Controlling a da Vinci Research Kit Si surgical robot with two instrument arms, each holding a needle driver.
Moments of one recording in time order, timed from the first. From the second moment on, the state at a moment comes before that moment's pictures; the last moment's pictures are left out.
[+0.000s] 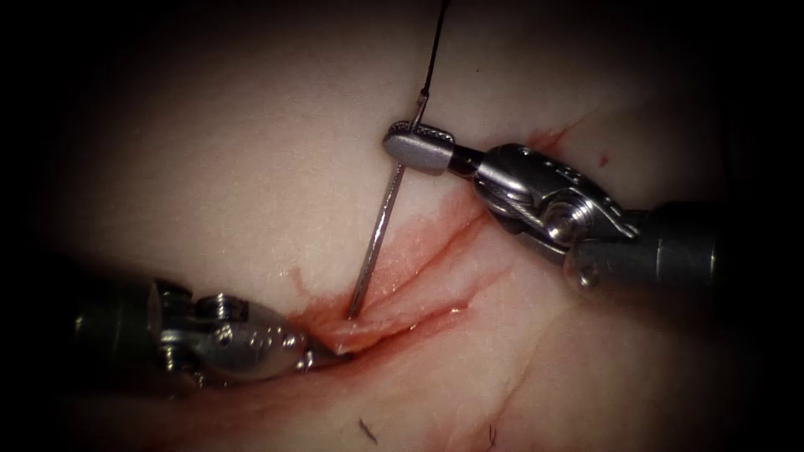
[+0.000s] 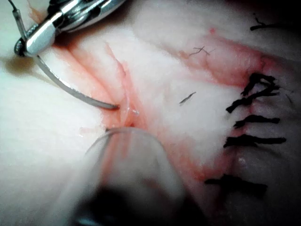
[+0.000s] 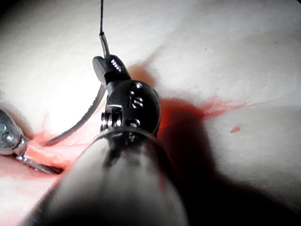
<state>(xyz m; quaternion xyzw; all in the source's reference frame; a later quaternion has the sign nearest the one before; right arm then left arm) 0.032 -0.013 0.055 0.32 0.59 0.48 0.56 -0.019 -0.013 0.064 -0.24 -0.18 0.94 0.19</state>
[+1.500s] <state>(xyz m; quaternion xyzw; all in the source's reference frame) 0.035 -0.020 0.054 0.47 0.46 0.57 0.49 -0.019 -0.013 0.064 -0.24 -0.18 0.94 0.19</state>
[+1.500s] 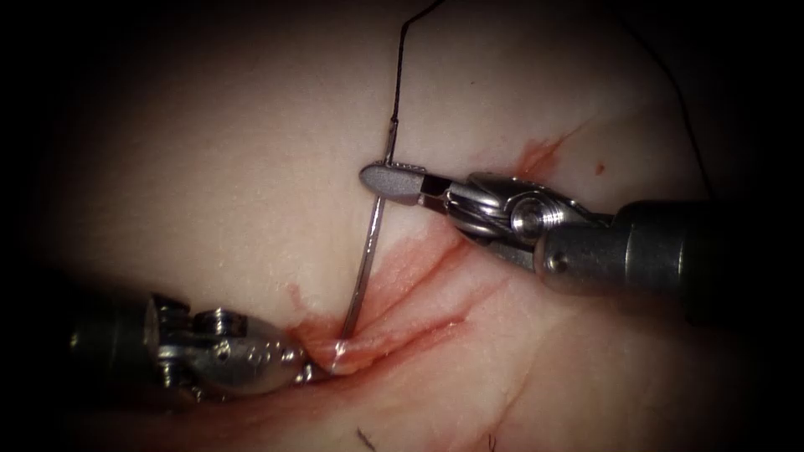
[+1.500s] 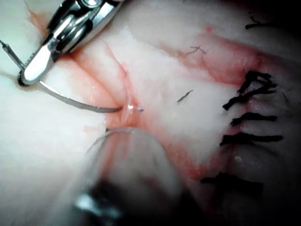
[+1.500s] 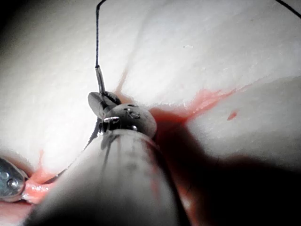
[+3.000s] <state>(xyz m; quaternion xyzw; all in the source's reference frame) 0.036 -0.024 0.051 0.58 0.39 0.60 0.40 -0.019 -0.013 0.064 -0.24 -0.17 0.94 0.19</state>
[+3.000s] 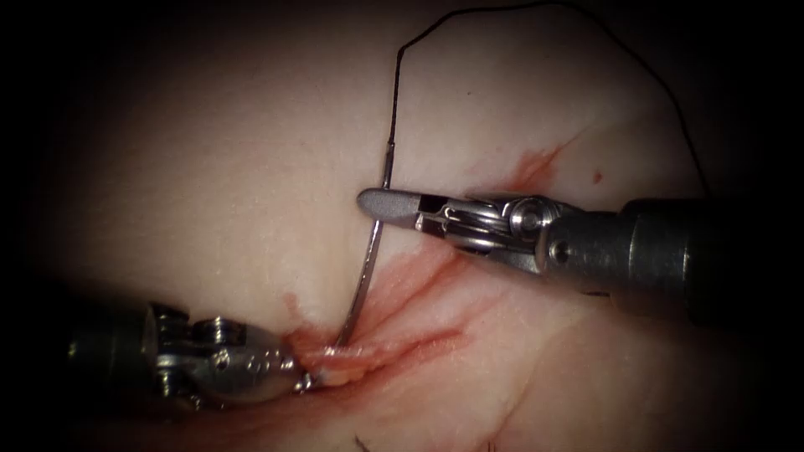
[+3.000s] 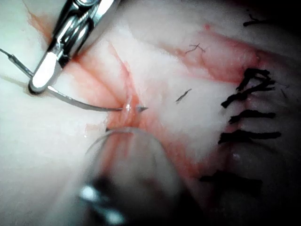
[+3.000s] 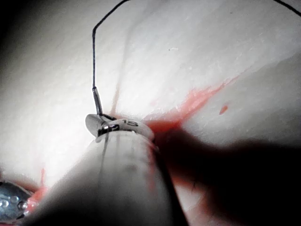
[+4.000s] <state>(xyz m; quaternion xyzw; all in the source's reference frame) 0.036 -0.024 0.050 0.59 0.36 0.62 0.38 -0.019 -0.013 0.064 -0.24 -0.17 0.94 0.19</state>
